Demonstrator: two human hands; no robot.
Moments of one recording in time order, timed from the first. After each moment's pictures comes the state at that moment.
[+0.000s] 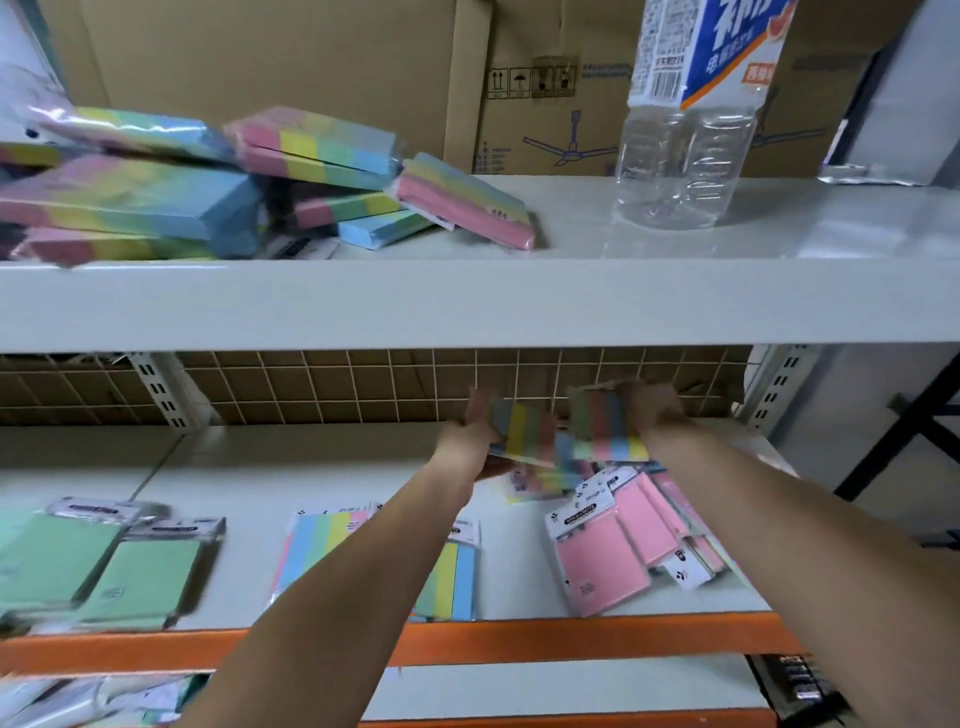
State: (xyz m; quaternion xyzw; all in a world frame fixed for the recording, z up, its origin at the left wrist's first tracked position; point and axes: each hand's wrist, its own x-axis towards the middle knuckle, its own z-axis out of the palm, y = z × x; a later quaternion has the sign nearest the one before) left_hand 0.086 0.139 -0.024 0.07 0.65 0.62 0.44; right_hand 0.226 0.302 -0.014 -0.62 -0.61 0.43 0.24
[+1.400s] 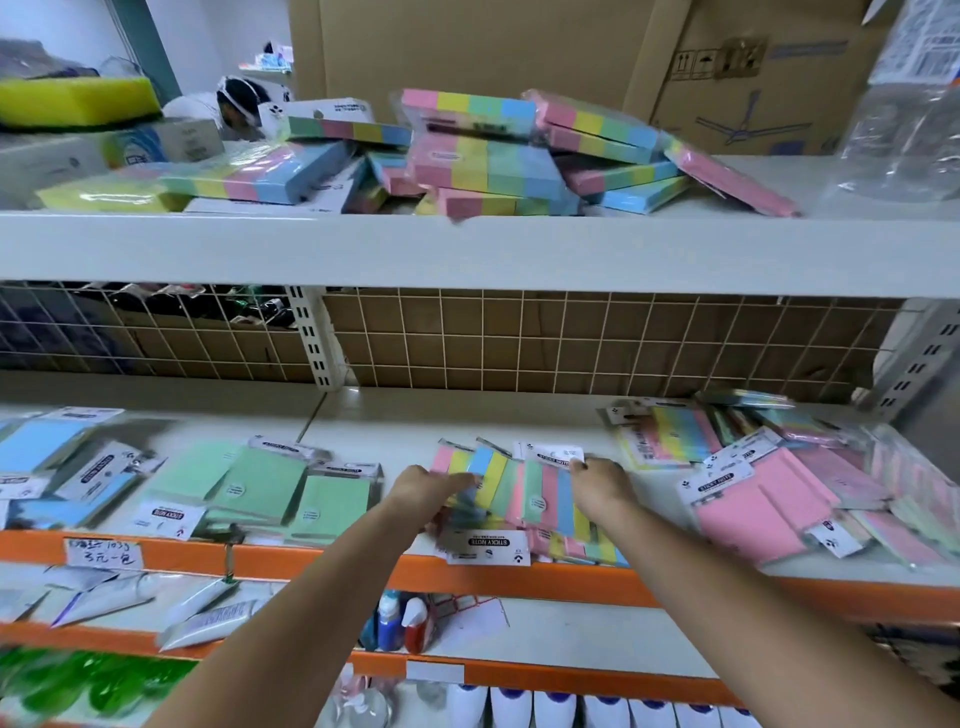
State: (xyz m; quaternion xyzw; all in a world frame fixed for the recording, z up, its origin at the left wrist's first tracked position) left_hand -0.024 -0.072 -0.045 0.15 0.83 0.39 0.37; right_hand 0.112 0.088 -0.083 -0.56 -0.75 0.35 0.06
